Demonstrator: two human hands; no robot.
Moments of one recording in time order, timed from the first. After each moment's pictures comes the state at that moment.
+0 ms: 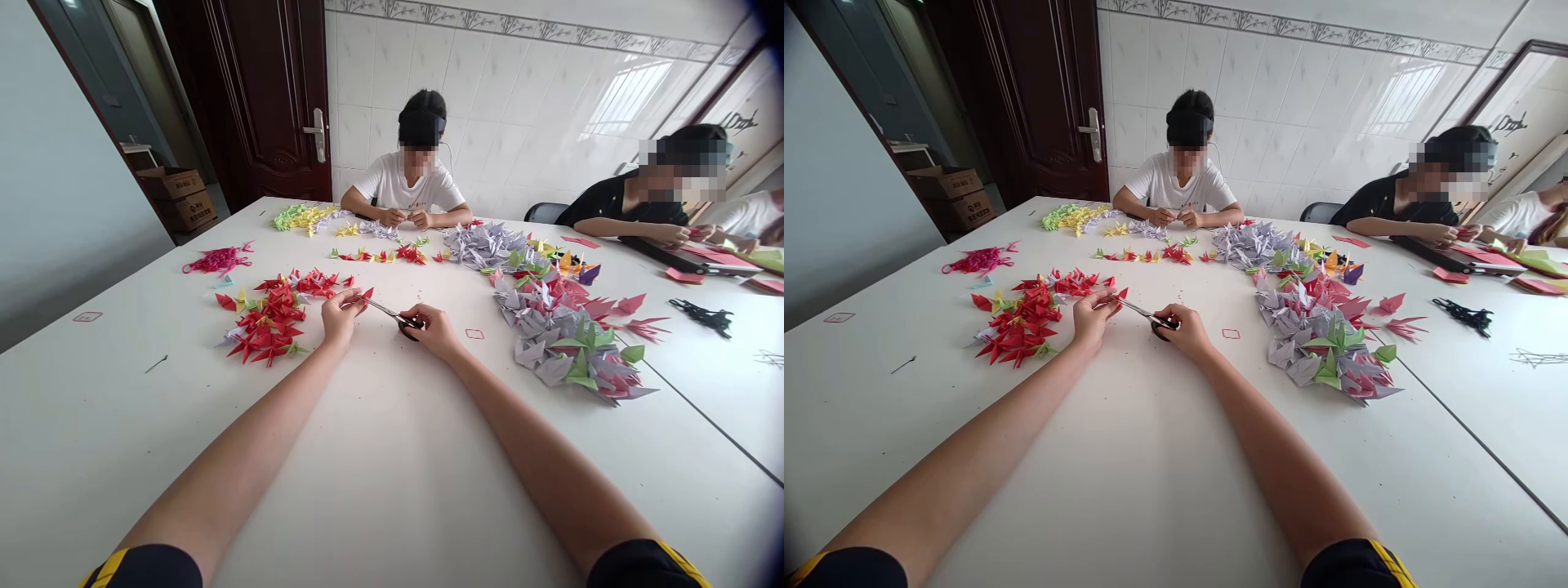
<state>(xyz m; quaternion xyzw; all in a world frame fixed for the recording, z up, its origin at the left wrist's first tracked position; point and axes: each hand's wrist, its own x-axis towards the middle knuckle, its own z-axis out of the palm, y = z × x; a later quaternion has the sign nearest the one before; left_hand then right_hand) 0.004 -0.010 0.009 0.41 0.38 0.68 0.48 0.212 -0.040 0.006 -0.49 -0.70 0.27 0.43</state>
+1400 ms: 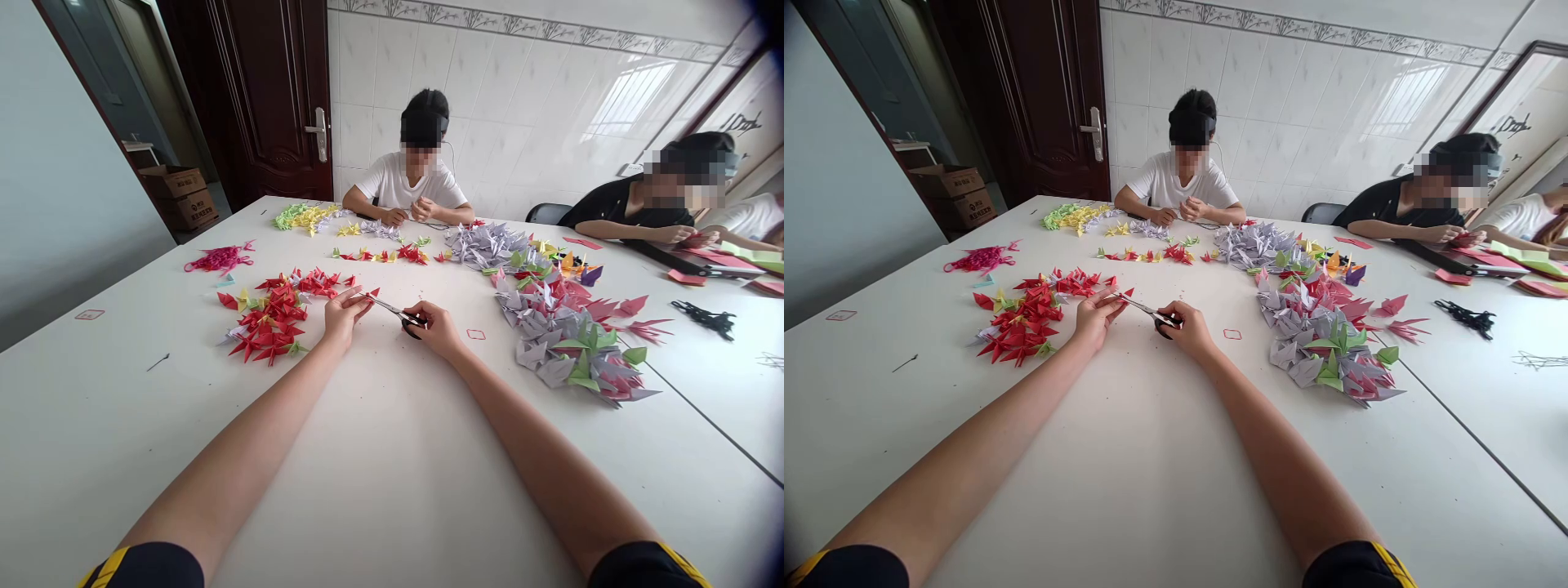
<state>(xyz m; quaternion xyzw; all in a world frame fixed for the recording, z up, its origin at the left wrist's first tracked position) 0.004 -0.010 0.012 0.34 0.32 0.66 0.59 0.212 -0.041 0.008 -0.48 -0.70 0.27 0.45</state>
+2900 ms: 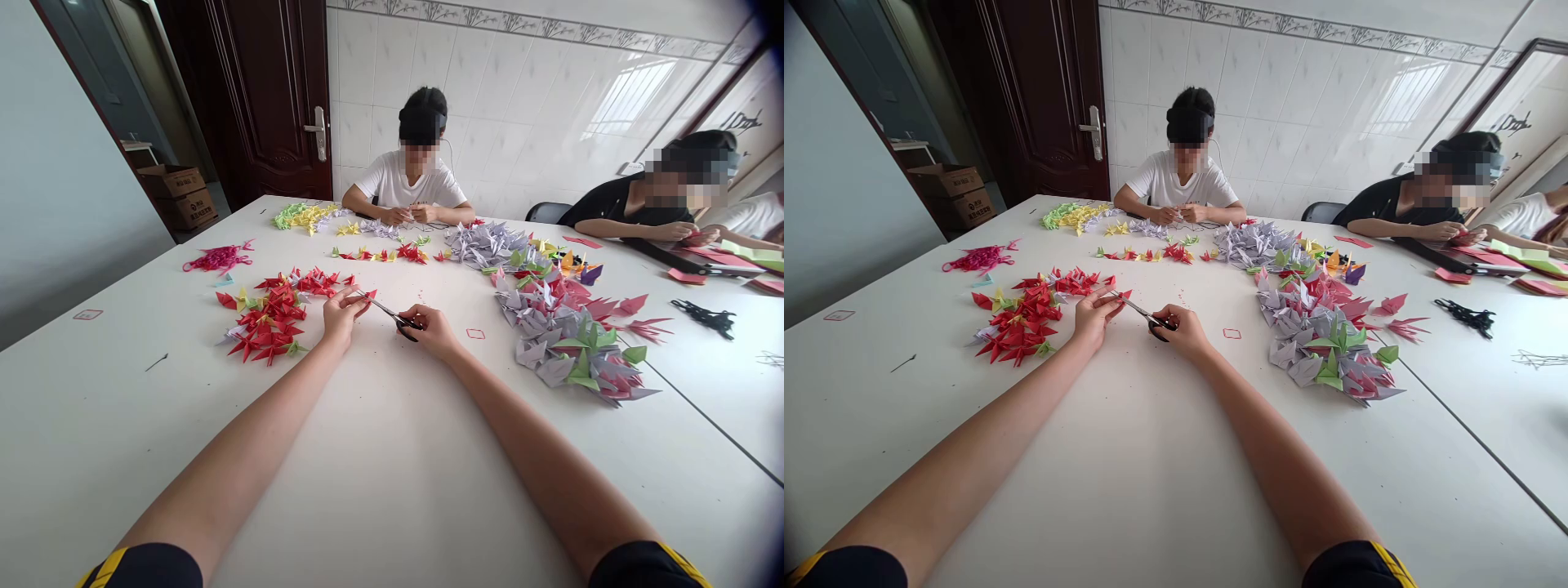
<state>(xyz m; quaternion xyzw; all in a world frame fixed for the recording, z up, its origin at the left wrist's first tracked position) 0.004 -0.011 0.012 0.36 0.33 0.66 0.56 0.205 -0.045 0.009 -0.48 -0.68 0.36 0.42</state>
